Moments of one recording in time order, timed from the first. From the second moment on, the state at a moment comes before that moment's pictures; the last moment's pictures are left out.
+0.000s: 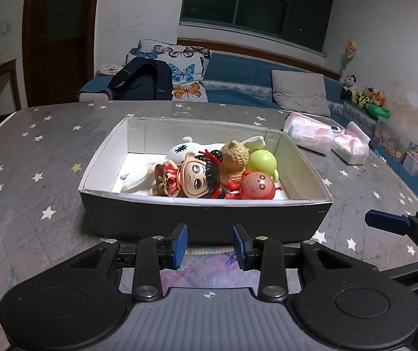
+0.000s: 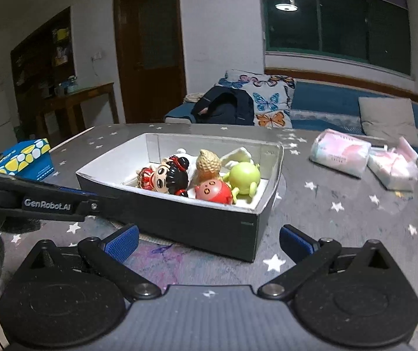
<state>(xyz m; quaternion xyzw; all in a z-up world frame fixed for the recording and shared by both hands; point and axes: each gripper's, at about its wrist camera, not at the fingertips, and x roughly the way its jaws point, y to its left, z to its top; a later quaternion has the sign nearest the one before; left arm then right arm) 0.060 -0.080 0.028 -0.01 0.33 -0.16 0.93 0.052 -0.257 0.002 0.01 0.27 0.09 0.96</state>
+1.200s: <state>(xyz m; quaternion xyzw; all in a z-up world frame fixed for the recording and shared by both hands) 0.029 -0.075 0.010 0.01 0.34 -0.11 0.94 0.038 -0.246 -0.026 0.04 0.31 0.05 0.95</state>
